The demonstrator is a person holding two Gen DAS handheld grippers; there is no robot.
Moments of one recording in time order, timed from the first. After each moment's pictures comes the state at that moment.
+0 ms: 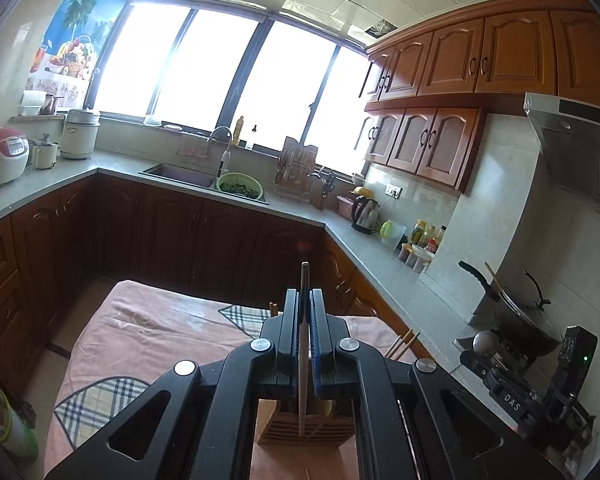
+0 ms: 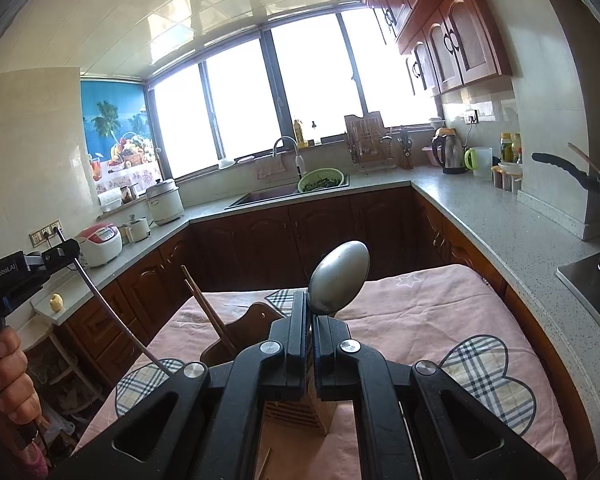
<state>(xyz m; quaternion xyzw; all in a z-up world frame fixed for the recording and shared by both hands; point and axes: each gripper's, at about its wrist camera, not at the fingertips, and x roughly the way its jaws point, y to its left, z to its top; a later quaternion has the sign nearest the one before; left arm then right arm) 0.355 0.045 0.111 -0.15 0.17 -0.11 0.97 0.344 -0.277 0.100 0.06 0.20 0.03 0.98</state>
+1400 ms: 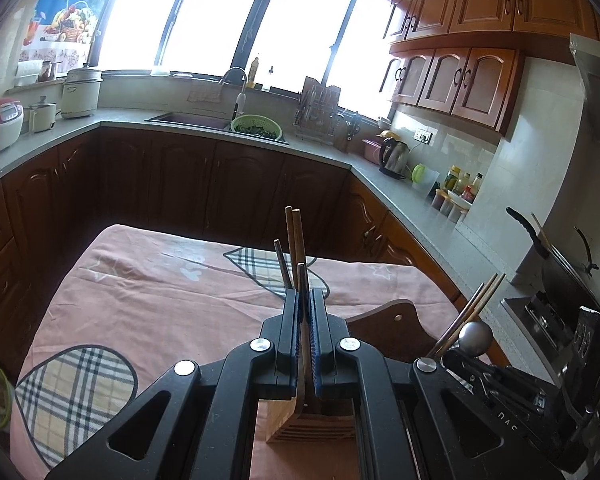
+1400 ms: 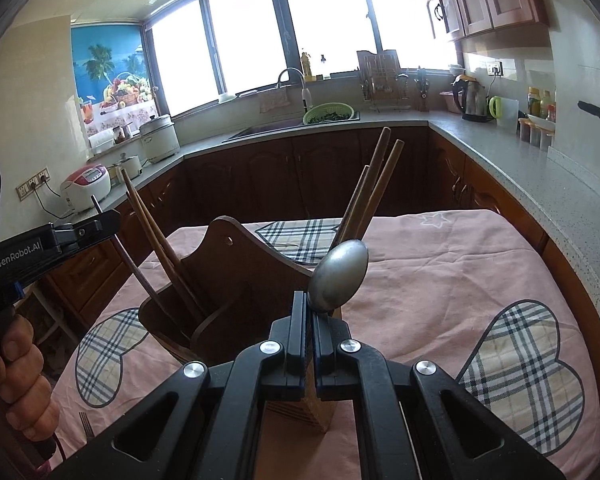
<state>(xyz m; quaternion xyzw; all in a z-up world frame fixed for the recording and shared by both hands) 0.487 0.004 0.031 -0.13 0.27 -0.08 0.95 0.420 -0.264 0.014 0.04 0.31 0.05 0.95</state>
